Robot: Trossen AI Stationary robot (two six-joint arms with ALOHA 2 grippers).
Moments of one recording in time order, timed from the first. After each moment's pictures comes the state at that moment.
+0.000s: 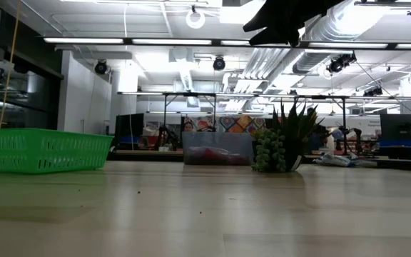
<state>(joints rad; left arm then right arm) -0.94 1.22 0.78 -0.33 -0.08 -1.95 -0.08 1.15 0.90 -0.10 0.25 0.14</state>
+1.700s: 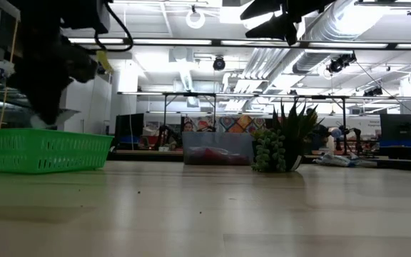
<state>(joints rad) 0.01 1.14 0.74 -1.00 -0.03 -0.97 -0.08 1.15 0.90 -0.02 0.22 0.25</state>
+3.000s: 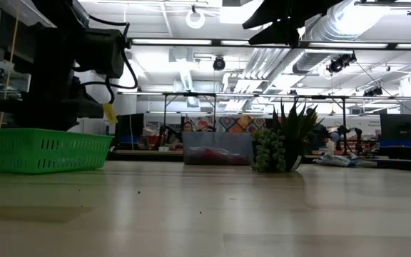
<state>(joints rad) 0.01 1.43 0.69 -0.86 0.00 -1.22 -0.08 1.15 0.90 -0.09 0.22 0.22</state>
